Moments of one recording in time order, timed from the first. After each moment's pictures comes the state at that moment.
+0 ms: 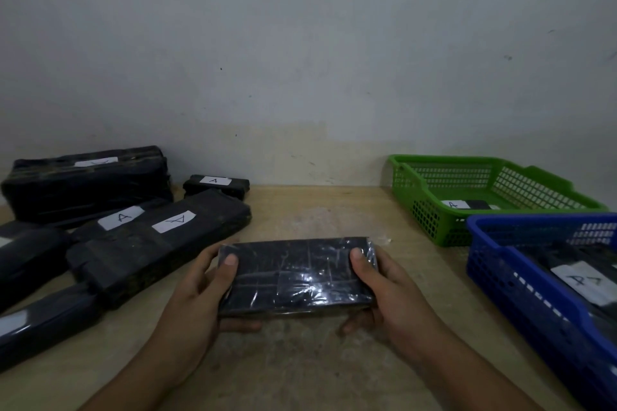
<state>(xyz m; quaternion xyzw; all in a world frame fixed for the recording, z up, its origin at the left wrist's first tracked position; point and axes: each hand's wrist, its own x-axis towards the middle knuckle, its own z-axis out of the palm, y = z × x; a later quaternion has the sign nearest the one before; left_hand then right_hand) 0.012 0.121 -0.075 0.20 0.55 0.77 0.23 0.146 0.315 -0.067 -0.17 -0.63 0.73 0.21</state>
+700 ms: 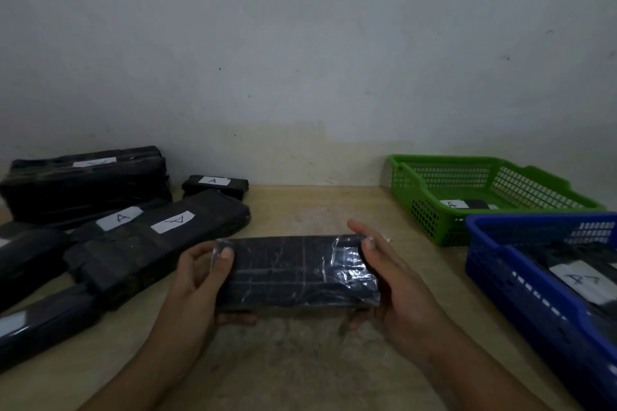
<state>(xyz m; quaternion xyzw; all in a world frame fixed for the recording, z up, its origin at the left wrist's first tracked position) 0.007 0.124 -0.079 0.17 0.57 0.79 0.18 0.153 0.313 -0.052 -0.13 -0.58 0.78 0.20</state>
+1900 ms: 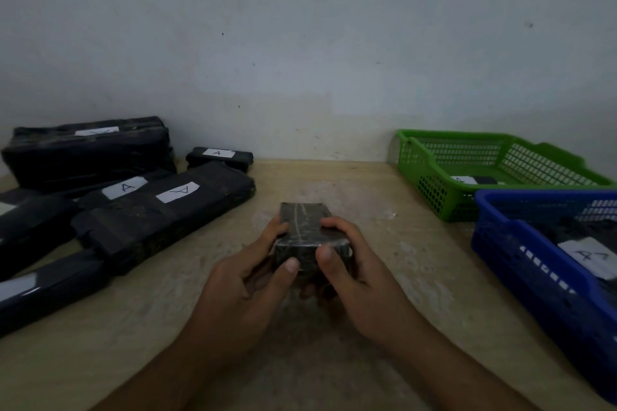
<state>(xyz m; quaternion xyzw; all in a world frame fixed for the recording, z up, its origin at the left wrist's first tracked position) 0.056 0.128 -0.068 0.42 0.67 0.61 0.03 0.147 0.274 -0.068 -0.08 -0.78 0.58 0.22</state>
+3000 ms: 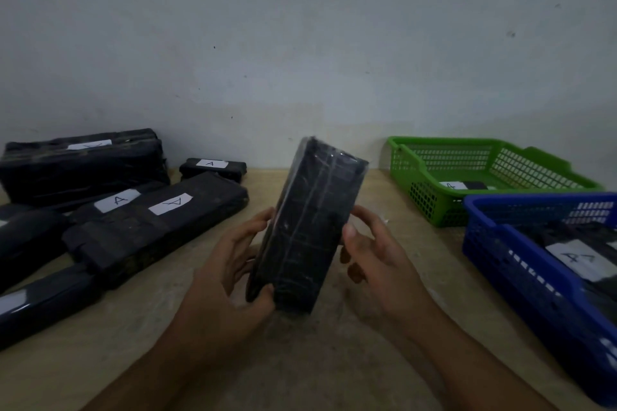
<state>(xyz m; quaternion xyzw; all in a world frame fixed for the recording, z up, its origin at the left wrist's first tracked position) 0.039 0.122 -0.075 0.46 0.63 0.62 0.06 0.149 0.305 -0.061 -0.10 -0.72 0.63 0.26</state>
